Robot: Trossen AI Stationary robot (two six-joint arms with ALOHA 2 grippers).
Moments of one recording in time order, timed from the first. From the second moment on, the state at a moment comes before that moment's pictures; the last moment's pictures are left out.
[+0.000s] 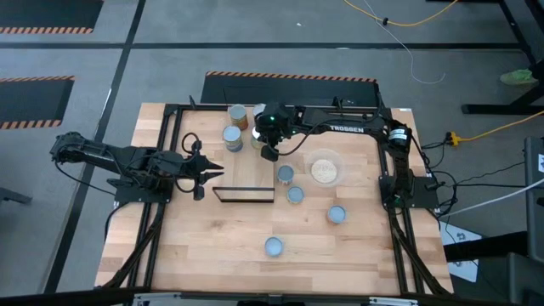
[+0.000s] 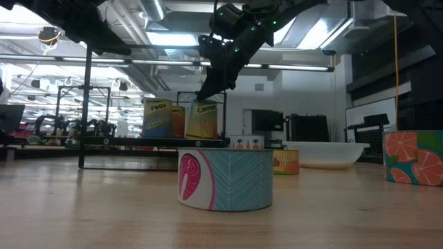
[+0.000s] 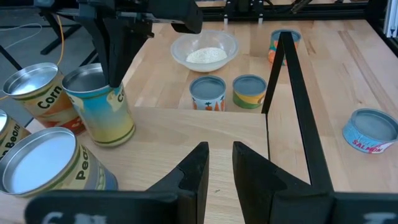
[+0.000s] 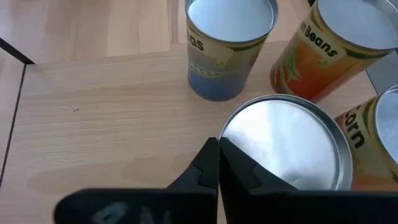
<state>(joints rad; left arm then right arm) -0.17 0.65 0.53 -0.32 -0.35 -0.10 -0.29 2.01 1.67 -0.50 -0.10 -0.13</state>
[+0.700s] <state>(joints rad) -0.17 0.65 0.53 -0.32 -0.35 -0.10 -0.29 2.01 1.67 -0.51 -0.10 -0.11</state>
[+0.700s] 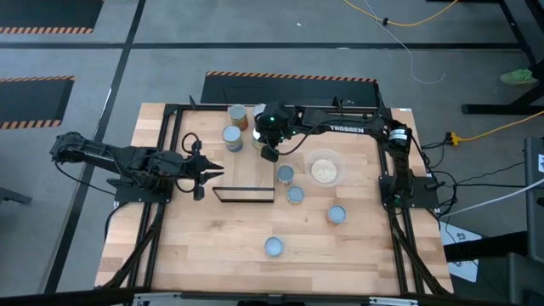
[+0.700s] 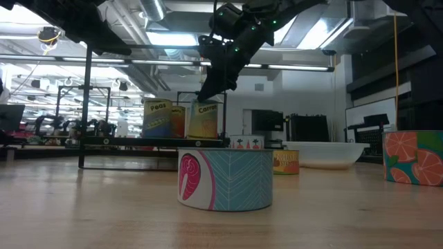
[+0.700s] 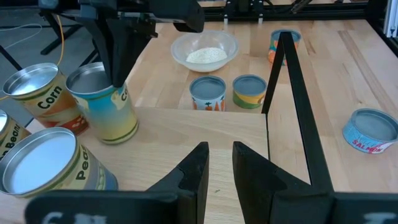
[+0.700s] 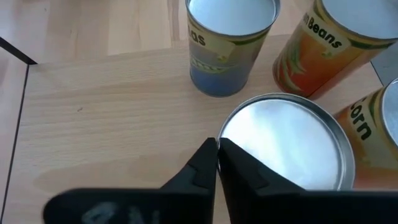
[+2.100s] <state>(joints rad) -0.17 0.65 0.53 -0.32 -0.35 -0.10 -0.28 1.75 1.67 -0.75 -0.16 -0.21</state>
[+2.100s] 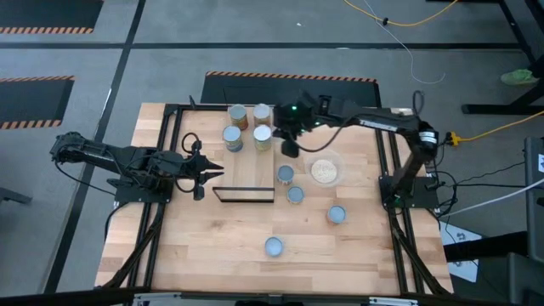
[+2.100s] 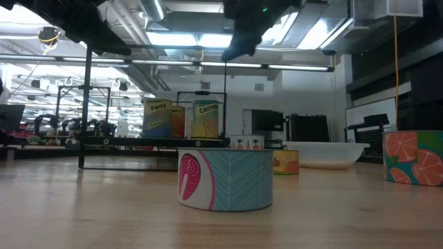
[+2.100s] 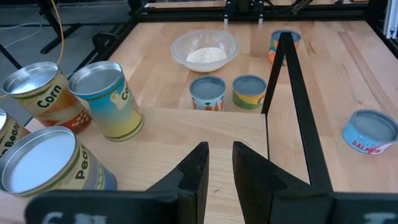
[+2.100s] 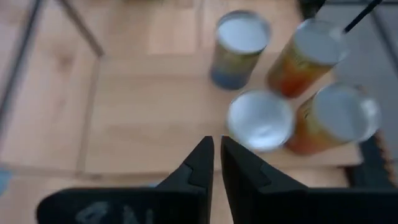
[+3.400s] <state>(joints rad) -0.17 0.65 0.53 -0.32 -0.35 -0.10 -0.21 1.70 1.10 -0.44 -0.39 -0.45</state>
